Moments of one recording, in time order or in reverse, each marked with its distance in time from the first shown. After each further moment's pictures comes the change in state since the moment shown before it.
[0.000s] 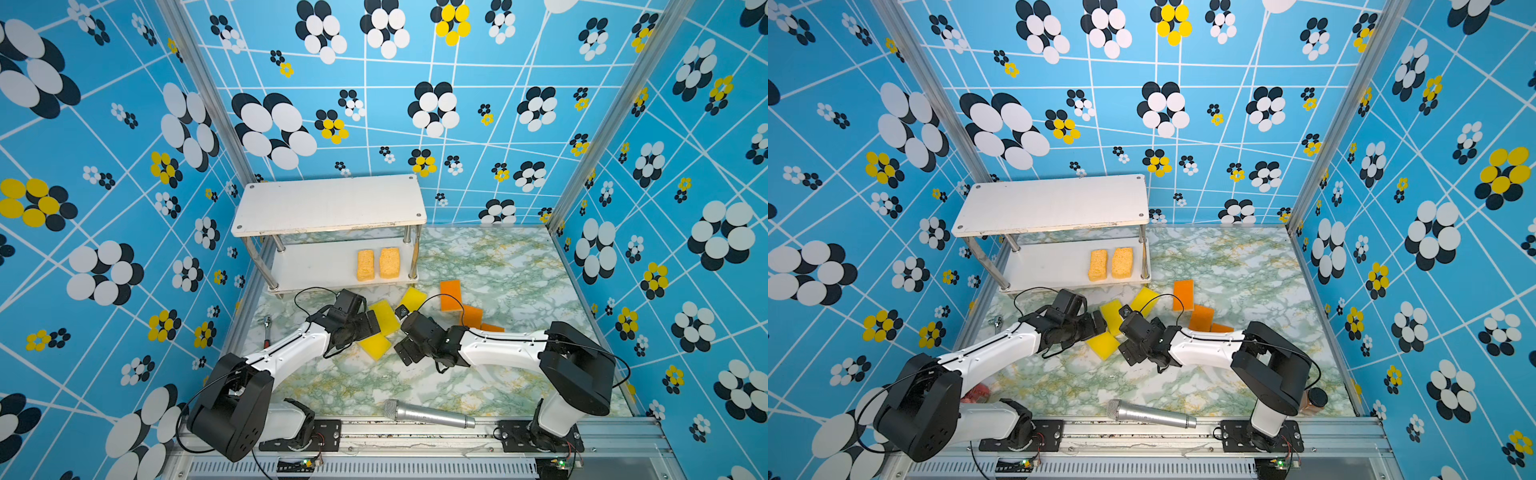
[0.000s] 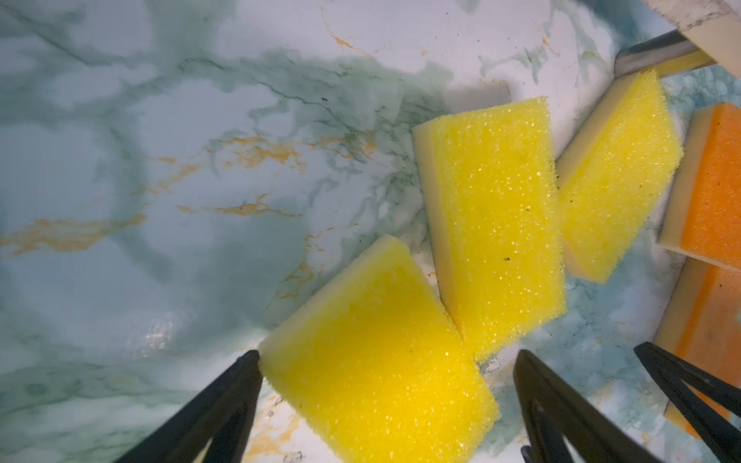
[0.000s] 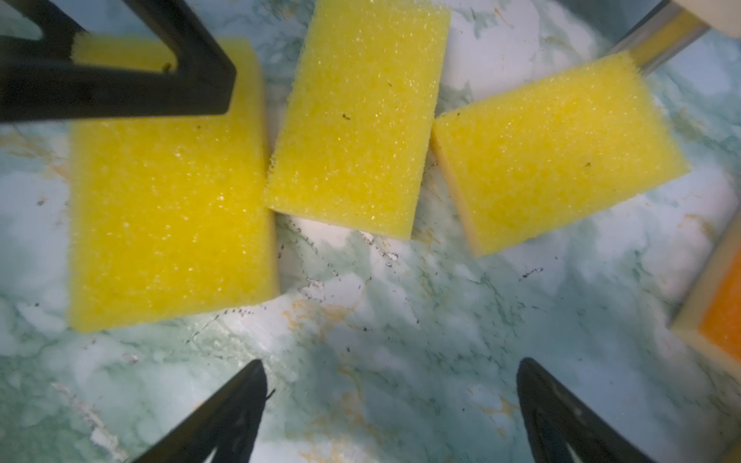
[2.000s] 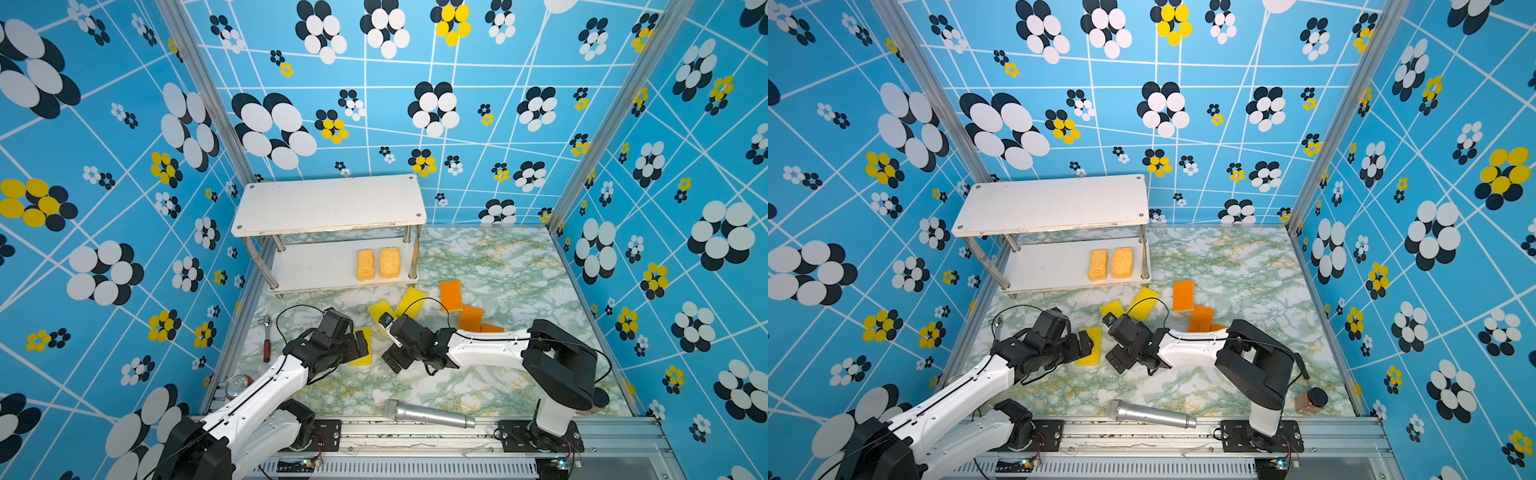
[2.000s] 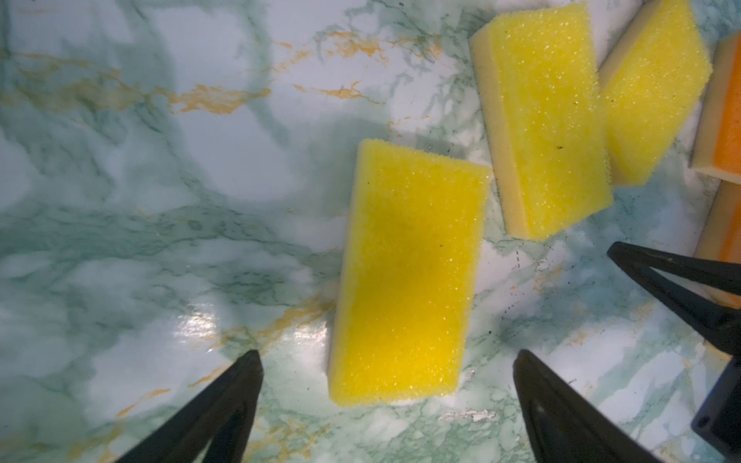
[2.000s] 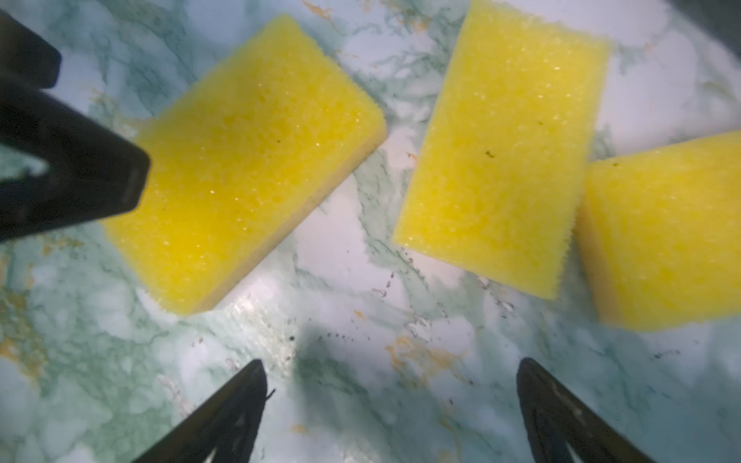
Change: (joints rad) left arm -0.034 -0.364 -0.166 -0.189 -0.033 0.041; right arm 0.031 0.058 0.049 0.051 -0.110 -0.071
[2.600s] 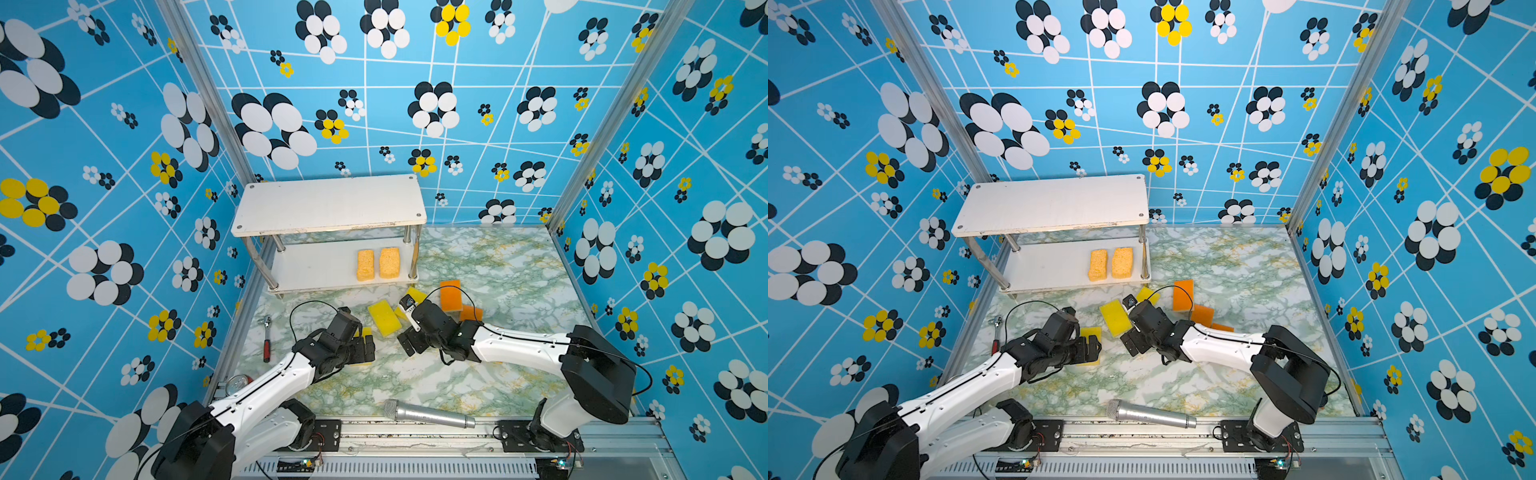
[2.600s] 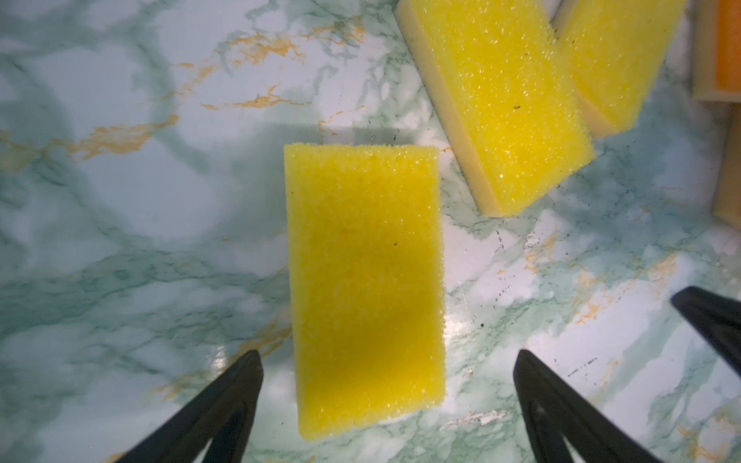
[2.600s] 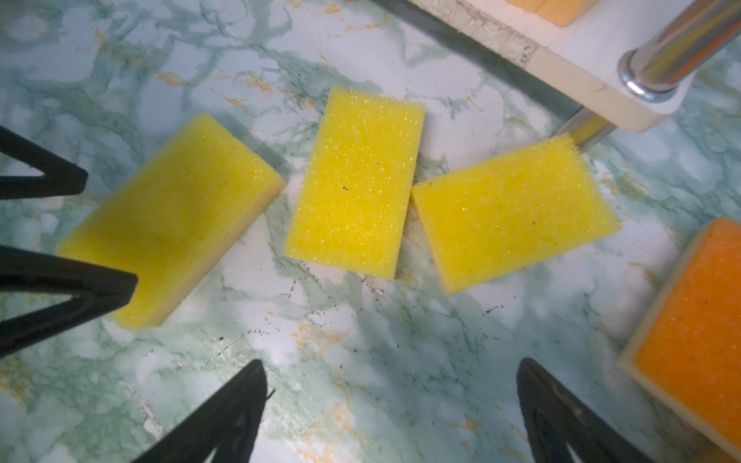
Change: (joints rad) left arm -0.093 0.081 -0.009 0.082 -0.033 0.107; right arm -0.098 -0.167 -0.075 0.001 0.039 0.000
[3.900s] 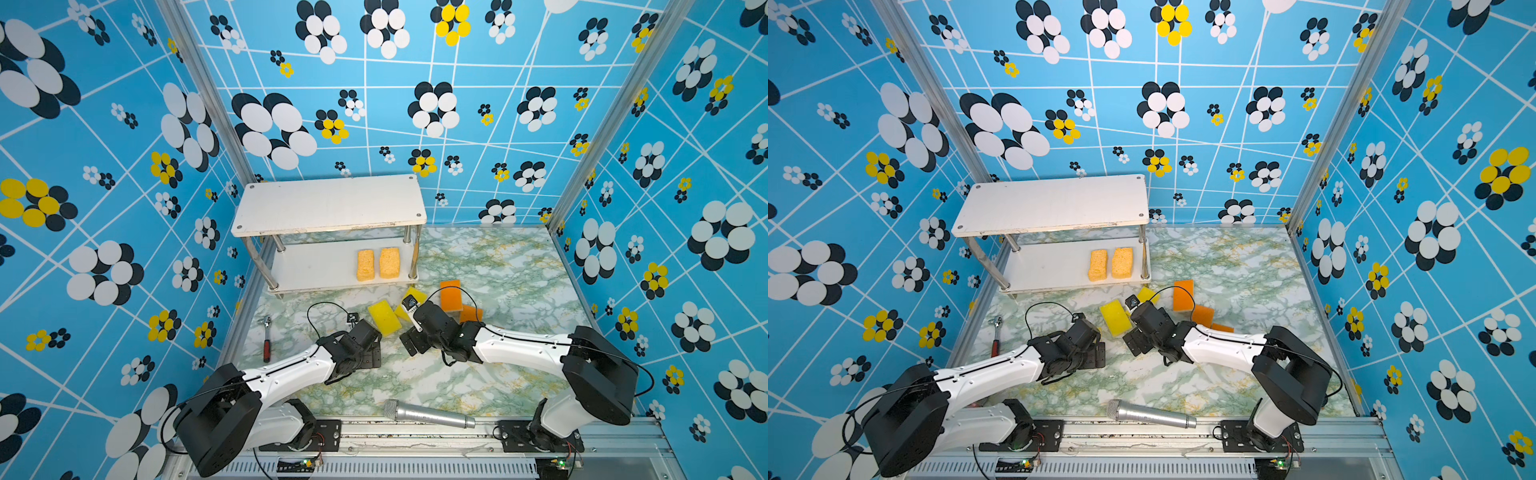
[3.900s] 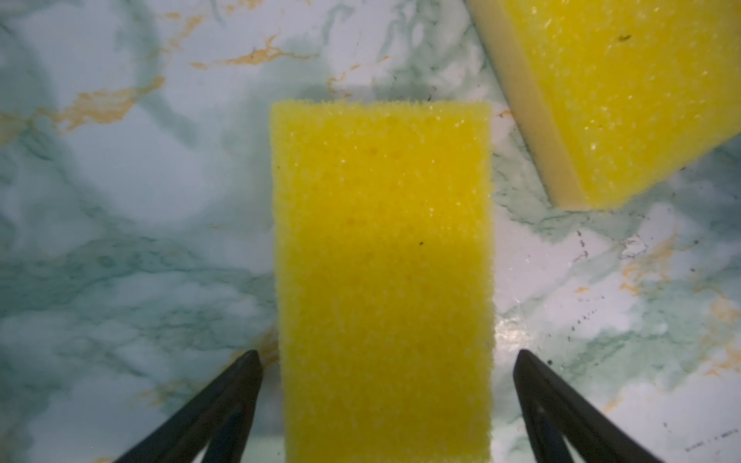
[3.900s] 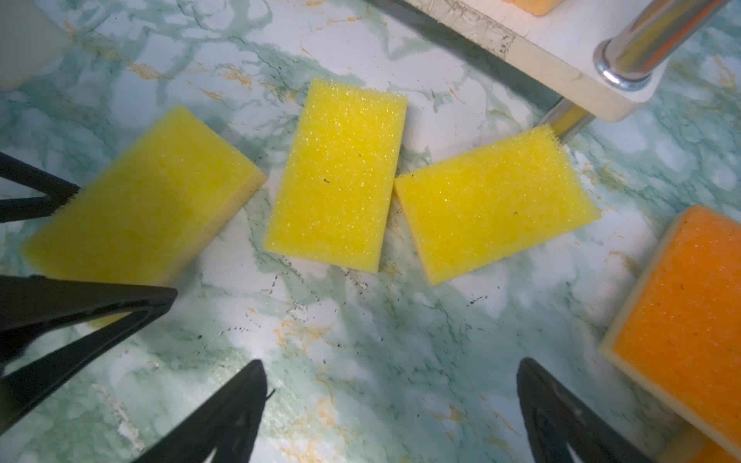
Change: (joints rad) left arm -0.158 0.193 0.029 0.025 -0.201 -0.108; right arm -0.002 -0.003 -0.019 0.005 0.027 0.000
